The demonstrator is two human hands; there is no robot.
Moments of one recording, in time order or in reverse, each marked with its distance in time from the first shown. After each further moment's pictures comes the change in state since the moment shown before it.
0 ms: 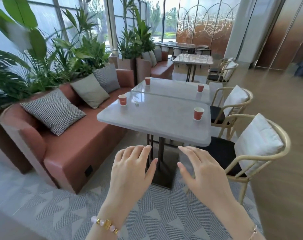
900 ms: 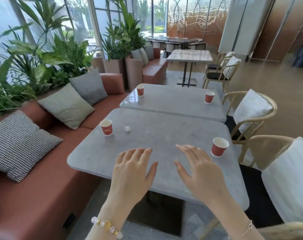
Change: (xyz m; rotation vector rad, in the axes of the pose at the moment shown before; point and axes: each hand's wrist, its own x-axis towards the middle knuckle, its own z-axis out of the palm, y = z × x) left_hand 0.331 -0.129 0.215 -0.015 -0.127 0.049; right_hand 0.339 0.137 0.200 -0.042 0.049 0.024
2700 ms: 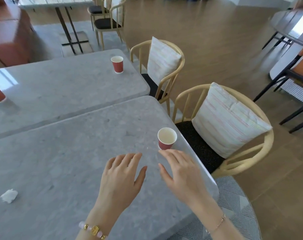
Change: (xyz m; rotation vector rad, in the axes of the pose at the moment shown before) left_hand 0.229 0.029 0.239 -0.306 -0.470 0.582; right_hand 0.077 0.168 0.117 -0.195 -0.043 0.664
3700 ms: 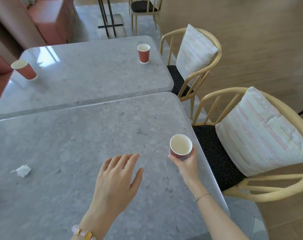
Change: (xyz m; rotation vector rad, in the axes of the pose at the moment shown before) left_hand 0.020 0.001 0.015 0.071 -0.004 -0.229; right_hand 0.061 0.111 0.133 0.929 -0.042 0.702
